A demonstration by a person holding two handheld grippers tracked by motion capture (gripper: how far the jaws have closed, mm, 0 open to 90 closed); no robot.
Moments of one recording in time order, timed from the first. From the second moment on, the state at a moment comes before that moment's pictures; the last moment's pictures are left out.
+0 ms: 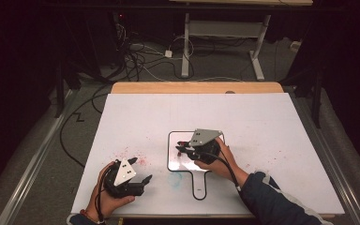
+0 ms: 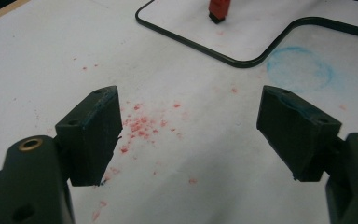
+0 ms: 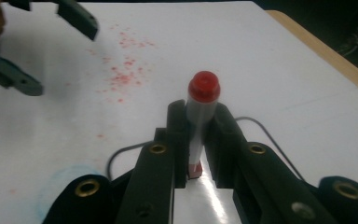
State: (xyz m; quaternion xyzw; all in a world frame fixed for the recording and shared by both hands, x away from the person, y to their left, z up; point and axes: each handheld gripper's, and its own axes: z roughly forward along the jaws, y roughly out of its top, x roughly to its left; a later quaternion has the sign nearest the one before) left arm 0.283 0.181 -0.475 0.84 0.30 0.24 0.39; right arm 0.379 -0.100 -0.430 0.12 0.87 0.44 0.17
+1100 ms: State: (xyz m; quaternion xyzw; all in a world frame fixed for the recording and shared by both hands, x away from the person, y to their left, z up) left arm 0.281 0.181 -0.474 0.84 0.30 0.24 0.39; right arm 0.373 -0.094 -0.426 0.11 0.89 0.40 0.20
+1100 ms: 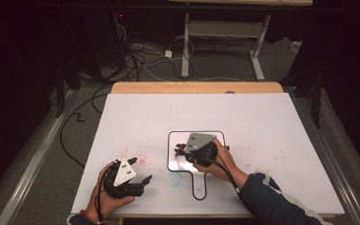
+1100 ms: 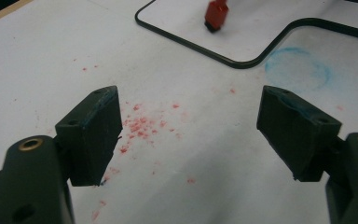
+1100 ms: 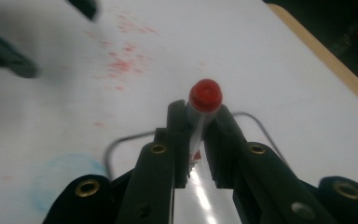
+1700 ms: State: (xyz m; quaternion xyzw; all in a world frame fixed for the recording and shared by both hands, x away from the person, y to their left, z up) left arm 0.284 0.183 -0.477 0.84 0.31 0.23 0.39; right arm 0.360 -0.120 -0.408 0.13 0.88 0.43 0.17
